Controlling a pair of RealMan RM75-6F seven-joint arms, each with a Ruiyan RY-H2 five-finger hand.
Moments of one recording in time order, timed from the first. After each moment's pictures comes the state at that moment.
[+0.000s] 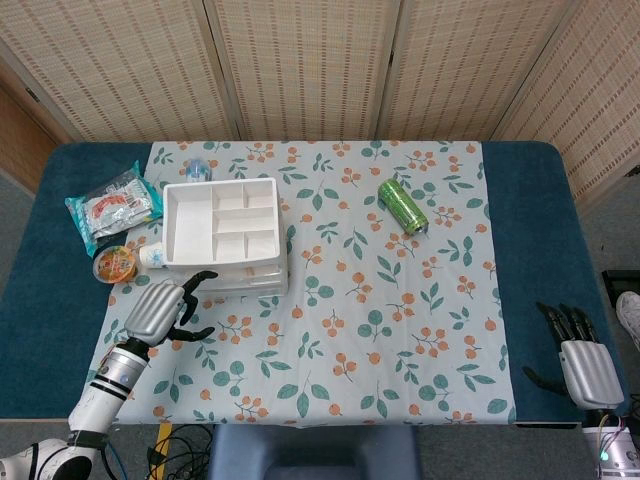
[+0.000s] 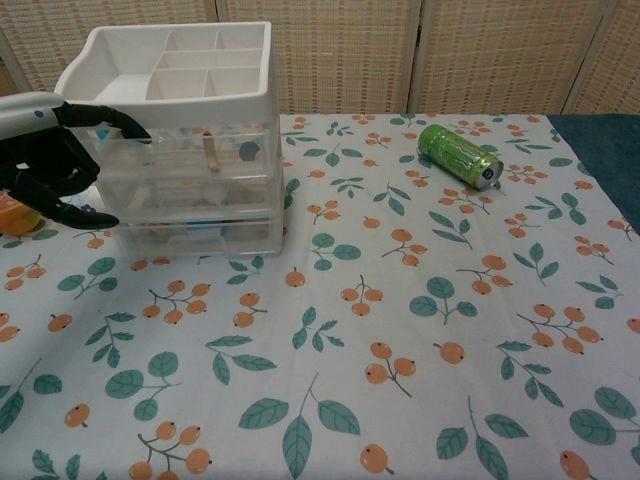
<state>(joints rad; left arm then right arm) -0.53 -1.26 -0.14 -1.80 1.27 1.09 0.11 0.04 -1.22 0.02 -1.51 -1.49 1.44 0.08</state>
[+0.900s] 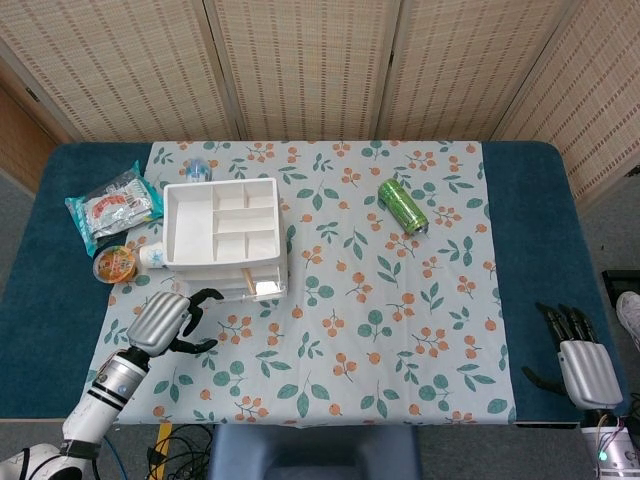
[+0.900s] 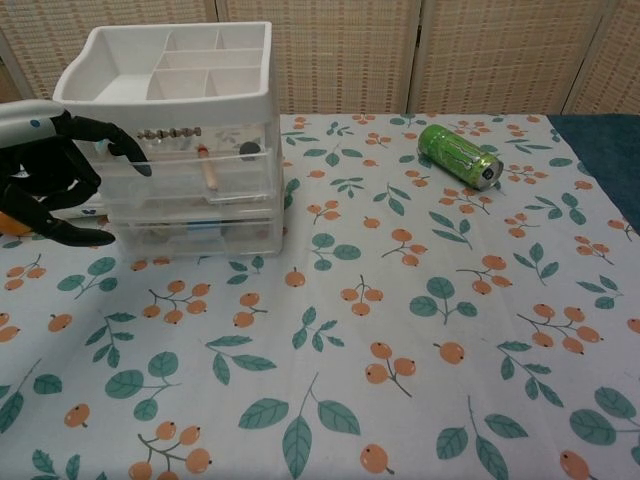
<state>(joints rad) -0.52 -1.22 -0.09 -1.83 1.38 1.09 0.06 0.04 -1.22 0.02 -1.52 -1.49 1.44 0.07</state>
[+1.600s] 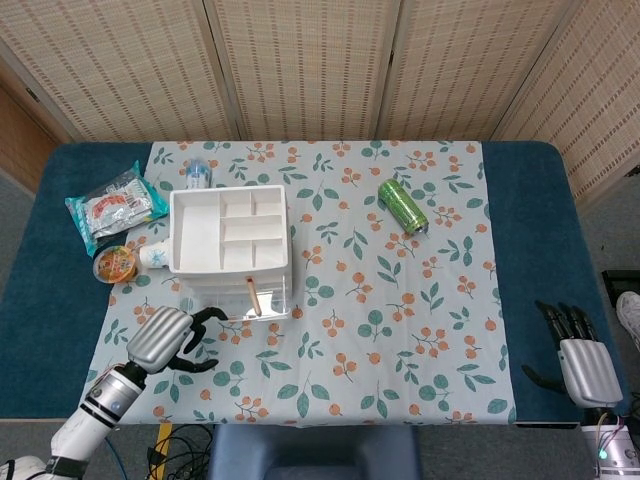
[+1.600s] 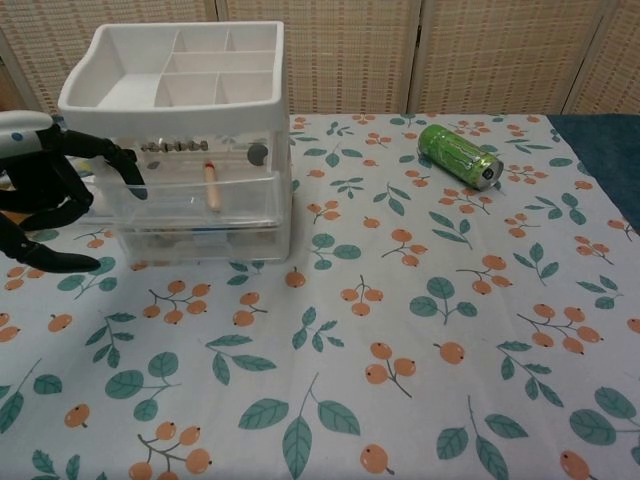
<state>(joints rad) -0.51 -1.16 -0.03 -1.89 1.48 1.09 0.01 0.04 -1.22 0.03 -1.52 -1.49 1.43 0.06</state>
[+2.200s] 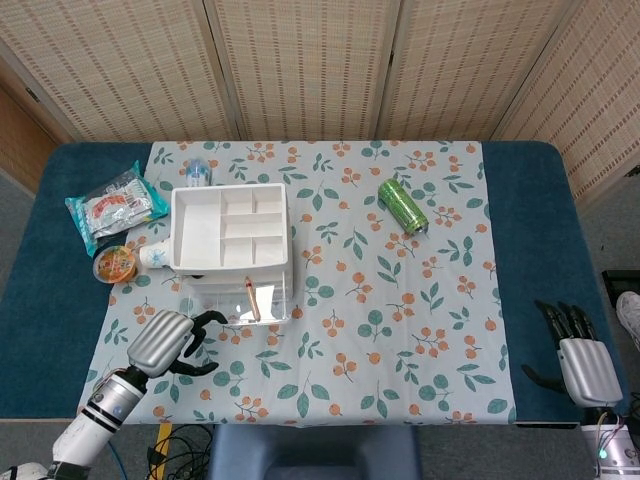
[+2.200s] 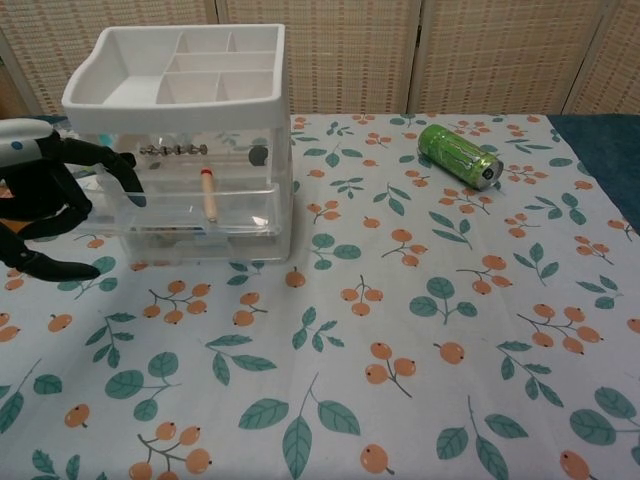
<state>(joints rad) -0.50 -1.17 -0.03 -1.91 1.46 1.10 0.07 0.04 -1.21 0.03 -1.53 -1.49 1.43 0.06</state>
